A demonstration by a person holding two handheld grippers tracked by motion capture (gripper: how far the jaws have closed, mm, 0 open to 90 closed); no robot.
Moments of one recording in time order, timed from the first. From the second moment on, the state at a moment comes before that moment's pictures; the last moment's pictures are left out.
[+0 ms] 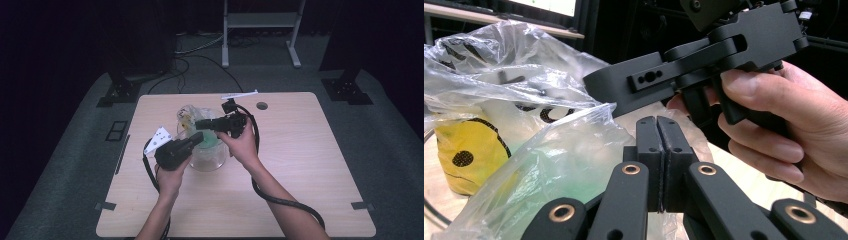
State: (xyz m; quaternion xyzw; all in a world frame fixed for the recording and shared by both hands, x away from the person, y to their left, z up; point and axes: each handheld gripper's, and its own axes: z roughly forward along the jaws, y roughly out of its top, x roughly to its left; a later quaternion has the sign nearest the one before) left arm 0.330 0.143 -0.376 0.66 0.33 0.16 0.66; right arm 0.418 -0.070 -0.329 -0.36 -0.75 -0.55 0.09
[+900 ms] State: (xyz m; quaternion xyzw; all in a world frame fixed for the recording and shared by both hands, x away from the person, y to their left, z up) left arm 0.330 0.164 -0.364 0.64 0.34 0.15 0.67; right arm 0.428 -0.091 -0.339 -0.40 -0.73 -0.54 0.08
